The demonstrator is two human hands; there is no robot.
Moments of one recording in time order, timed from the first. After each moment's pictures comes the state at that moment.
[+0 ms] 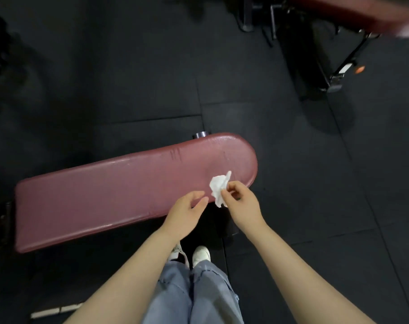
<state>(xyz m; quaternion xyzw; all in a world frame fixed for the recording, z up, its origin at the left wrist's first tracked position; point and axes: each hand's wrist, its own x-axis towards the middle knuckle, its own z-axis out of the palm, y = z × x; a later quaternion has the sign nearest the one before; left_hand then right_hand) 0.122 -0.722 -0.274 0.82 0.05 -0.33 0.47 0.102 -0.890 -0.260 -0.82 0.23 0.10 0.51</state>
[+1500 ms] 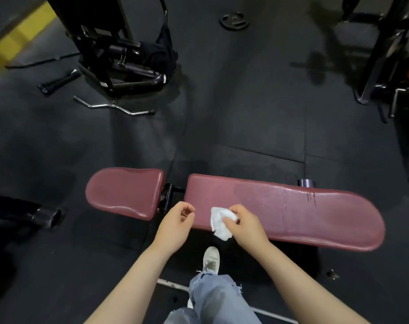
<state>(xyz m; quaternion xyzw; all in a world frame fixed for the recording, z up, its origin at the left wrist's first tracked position) 0.046 -0.214 -0.137 0.82 0.23 -0.14 0.51 0.096 -0.423 -0.146 -0.87 0.00 0.27 0.40</state>
